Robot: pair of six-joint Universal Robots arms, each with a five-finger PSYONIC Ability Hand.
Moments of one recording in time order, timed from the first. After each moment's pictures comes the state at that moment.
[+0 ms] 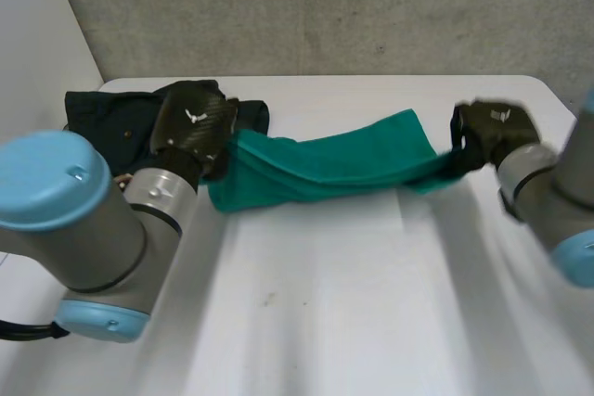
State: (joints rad) left arm 4.16 -1.87 -1.62 3.55 -1.65 3.49; right arm 1.85 -1.20 1.43 -0.06 1.51 2.95; left_hand 1.17 1.20 1.20 1.20 0.96; right_hand 1.00 1.18 1.18 1.19 0.99
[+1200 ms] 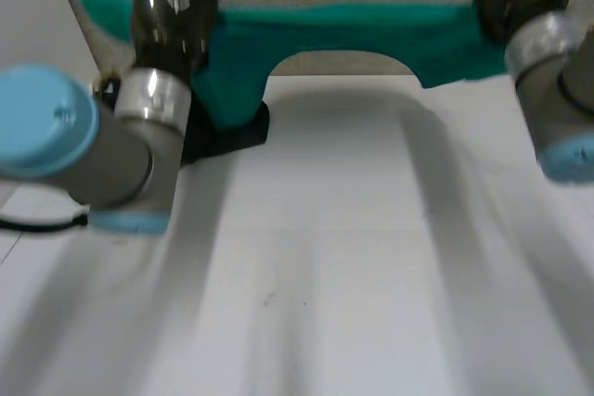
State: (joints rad) left arm 4.19 -1.96 -1.42 3.81 -1.65 3.73; right arm 1.91 -1.15 1.11 -0.18 1.57 2.41; left_hand 1.17 1.20 1.20 1.20 0.96; right_hand 1.00 1.18 1.18 1.19 1.00
